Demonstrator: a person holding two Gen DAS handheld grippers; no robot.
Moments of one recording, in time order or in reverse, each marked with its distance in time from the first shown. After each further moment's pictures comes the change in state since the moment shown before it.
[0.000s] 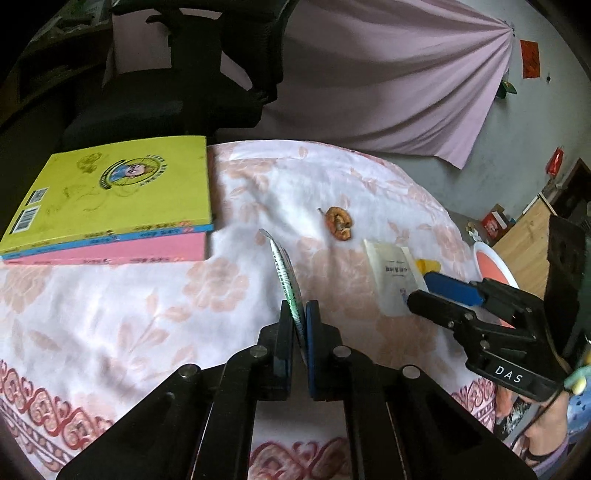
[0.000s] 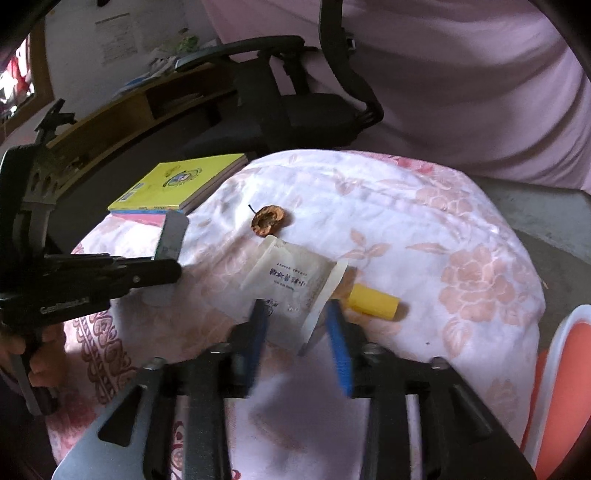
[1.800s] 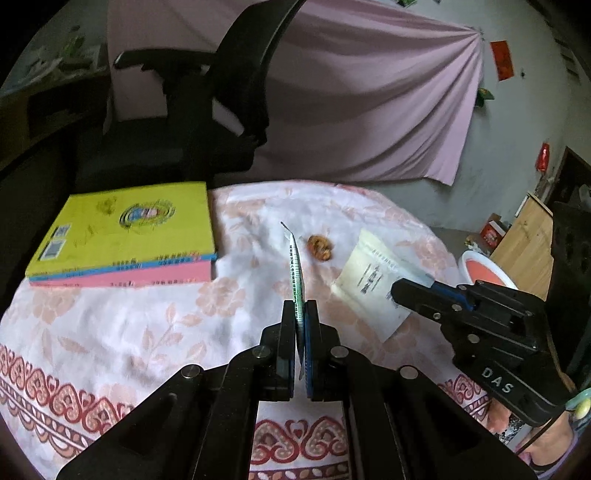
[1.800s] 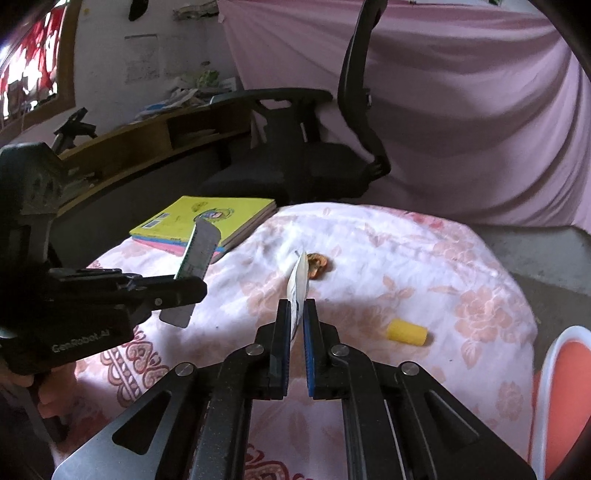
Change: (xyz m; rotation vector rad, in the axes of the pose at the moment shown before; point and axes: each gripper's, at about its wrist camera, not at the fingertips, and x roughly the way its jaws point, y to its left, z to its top) left arm -0.025 -0.011 -0.011 0.079 -0.154 0.026; right arm -0.023 0.047 -0.001 -0.072 -0.195 -0.012
